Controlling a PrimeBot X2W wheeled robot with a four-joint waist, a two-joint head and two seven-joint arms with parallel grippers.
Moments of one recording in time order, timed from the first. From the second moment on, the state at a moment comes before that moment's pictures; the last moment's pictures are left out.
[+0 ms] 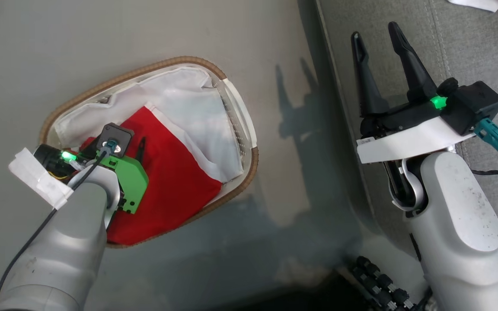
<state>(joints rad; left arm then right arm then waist) -0.84 0.17 -0.49 1.17 -0.10 -0.13 -0.19 -0.57 -0.05 0.17 0.14 0.31 0.13 -0.26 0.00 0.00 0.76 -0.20</state>
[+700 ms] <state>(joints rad) -0.96 0.22 -0.62 1.28 -0.02 -0.12 0.11 -0.62 -0.05 0.19 0.09 0.34 0.13 -0.26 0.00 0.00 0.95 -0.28</state>
